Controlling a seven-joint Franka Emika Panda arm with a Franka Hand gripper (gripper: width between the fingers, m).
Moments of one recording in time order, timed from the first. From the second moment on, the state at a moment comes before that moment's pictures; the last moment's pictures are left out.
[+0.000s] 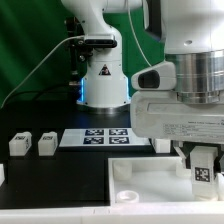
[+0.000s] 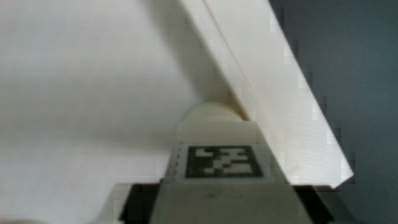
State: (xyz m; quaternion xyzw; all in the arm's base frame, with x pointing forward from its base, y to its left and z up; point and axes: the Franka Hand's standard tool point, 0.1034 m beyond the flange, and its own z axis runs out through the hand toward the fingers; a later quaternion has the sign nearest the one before) arm 0.626 0.115 0.066 -0.94 0.33 0.01 0.06
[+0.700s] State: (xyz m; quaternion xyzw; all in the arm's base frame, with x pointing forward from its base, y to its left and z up) arm 0.629 0.124 0.062 -0.65 0.75 0.02 0.12
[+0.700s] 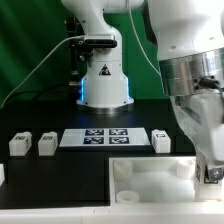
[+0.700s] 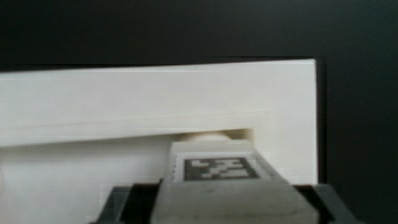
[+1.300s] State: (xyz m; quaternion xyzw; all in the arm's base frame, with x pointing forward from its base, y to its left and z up) arm 0.619 0.128 0.061 -0.71 0.70 0.04 0.11
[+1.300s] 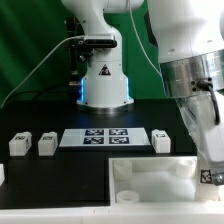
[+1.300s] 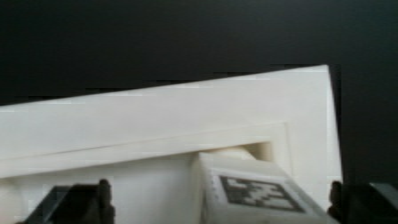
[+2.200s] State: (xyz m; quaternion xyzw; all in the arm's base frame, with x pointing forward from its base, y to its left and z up) arm 0.632 0.120 0.072 -0.99 0.16 -0.01 0.04
